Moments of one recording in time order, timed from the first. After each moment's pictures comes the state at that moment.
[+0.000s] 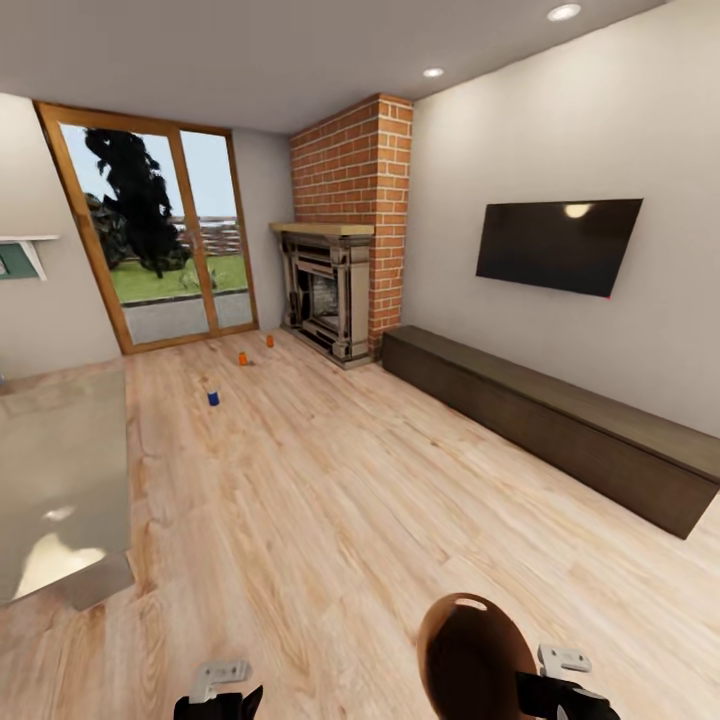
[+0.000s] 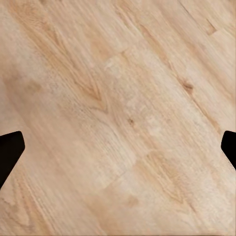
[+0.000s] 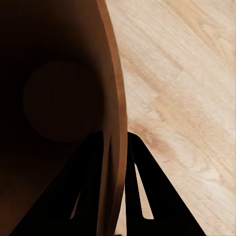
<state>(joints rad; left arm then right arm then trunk) -0.02 -0.03 0.11 -1.08 0.00 0.34 -0.21 -0.29 -0.08 -0.19 -0.63 0.02 0.31 0.04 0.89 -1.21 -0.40</state>
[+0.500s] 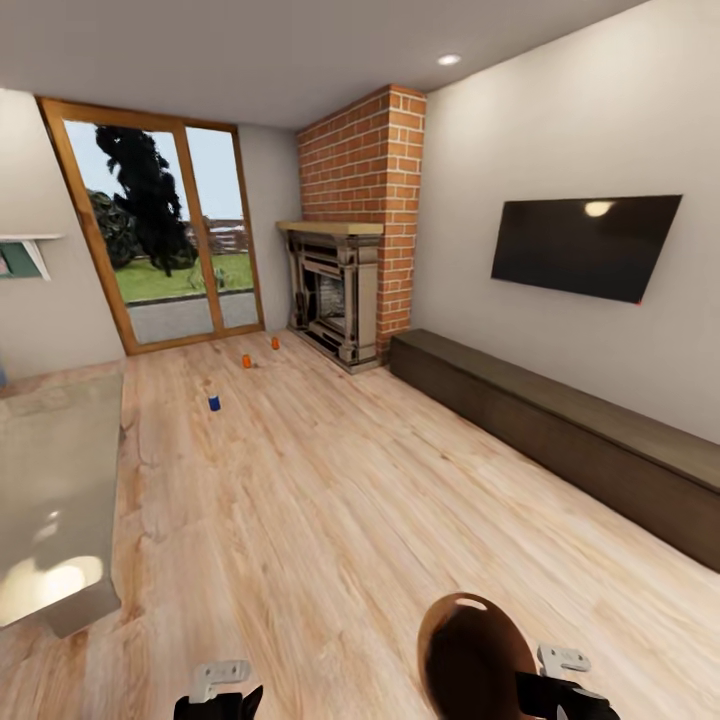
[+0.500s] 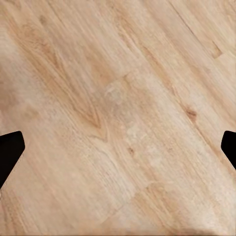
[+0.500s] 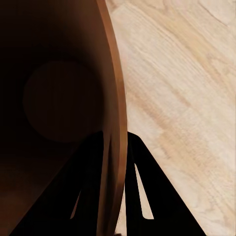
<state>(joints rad) -0.02 -0.03 0.11 -1.08 0.00 0.34 -0.21 -0.29 -0.08 -0.19 -0.63 0.02 0.31 0.04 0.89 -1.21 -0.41</state>
